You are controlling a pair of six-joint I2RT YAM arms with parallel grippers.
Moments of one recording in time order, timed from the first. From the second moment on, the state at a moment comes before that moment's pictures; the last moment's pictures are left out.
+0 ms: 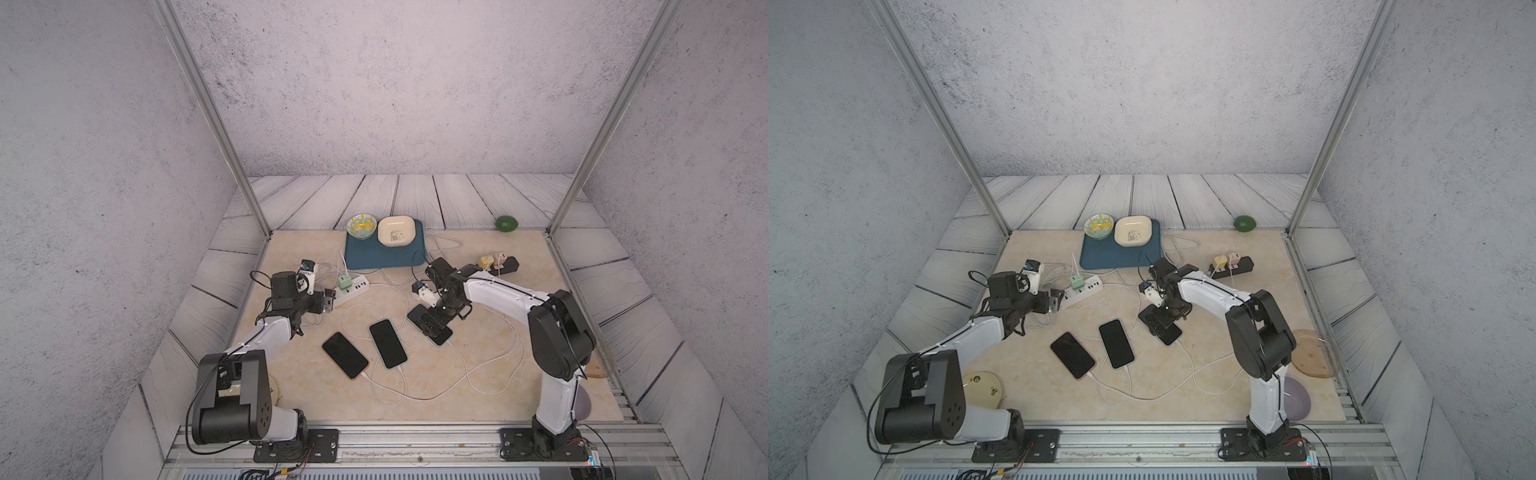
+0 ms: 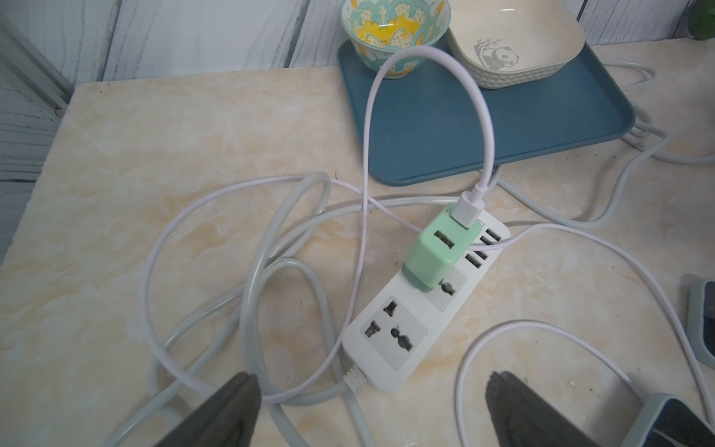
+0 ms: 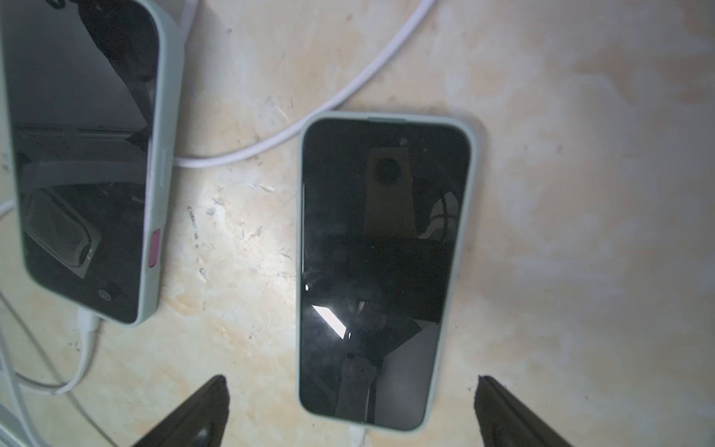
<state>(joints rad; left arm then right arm) 0.06 1.41 0.69 0.07 0.29 0.14 0.63 1.93 1.43 -0.90 -0.15 -0.21</state>
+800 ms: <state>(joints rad) 0.07 1.41 0.69 0.05 0.30 0.15 0.65 2.04 1.47 -0.92 -0.07 -0.22</state>
